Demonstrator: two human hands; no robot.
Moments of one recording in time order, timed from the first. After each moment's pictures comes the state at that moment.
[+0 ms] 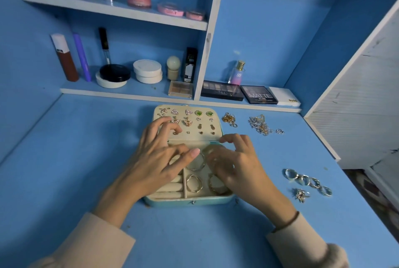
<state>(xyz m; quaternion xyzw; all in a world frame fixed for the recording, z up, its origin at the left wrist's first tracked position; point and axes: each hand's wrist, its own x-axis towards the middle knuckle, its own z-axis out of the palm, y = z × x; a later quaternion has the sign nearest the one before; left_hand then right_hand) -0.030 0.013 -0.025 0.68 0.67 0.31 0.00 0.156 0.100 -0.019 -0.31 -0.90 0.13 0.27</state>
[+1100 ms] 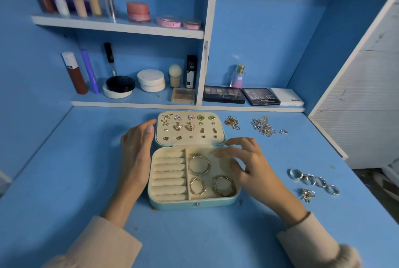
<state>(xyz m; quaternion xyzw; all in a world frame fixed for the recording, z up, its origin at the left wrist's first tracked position) -0.047 0.018 -0.034 0.40 0.68 0.61 0.09 0.170 0.107 -0.020 -0.32 -0.87 0.24 0.27</state>
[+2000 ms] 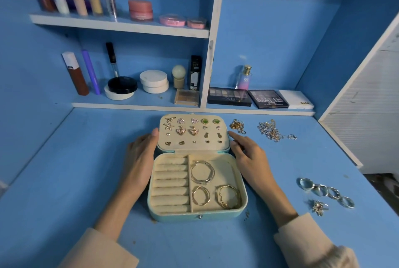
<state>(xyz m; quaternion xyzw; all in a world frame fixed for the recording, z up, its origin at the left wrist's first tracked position) -0.051 0.026 -0.031 0.33 0.73 0.55 0.22 0.141 0.146 -0.038 -0.45 -0.78 0.32 0.31</state>
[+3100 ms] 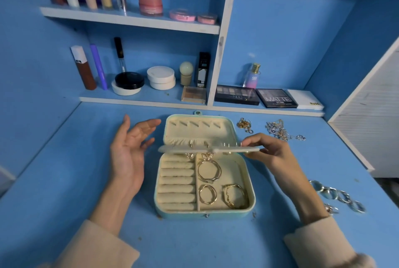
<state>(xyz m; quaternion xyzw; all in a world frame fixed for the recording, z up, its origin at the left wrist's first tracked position) -0.064 0.018 -0.015 0.19 0.49 0.78 0.35 0.166 0.141 -0.007 -0.32 -0.70 0.55 0.34</state>
